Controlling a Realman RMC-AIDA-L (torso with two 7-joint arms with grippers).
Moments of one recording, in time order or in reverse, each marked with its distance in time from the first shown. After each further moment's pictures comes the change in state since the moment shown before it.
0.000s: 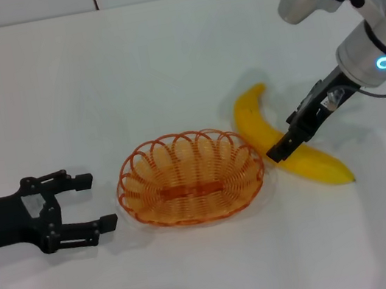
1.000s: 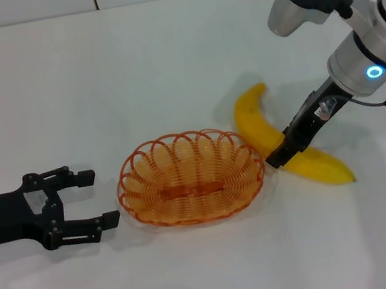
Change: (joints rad) left arm -0.009 -0.002 0.000 0.000 -0.001 -0.001 0.001; right arm 0.035 0.001 -0.027 0.077 0.012 0.022 0.000
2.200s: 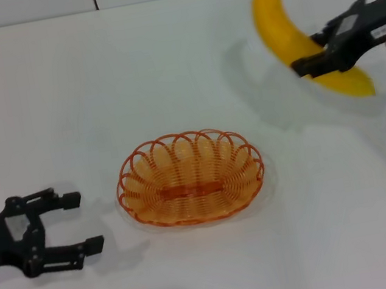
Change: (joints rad) left arm 0.054 0.024 -0.012 0.006 -0.001 0.061 0.030; right arm -0.285 0.001 0.180 -0.546 0.121 -0.072 -0.160
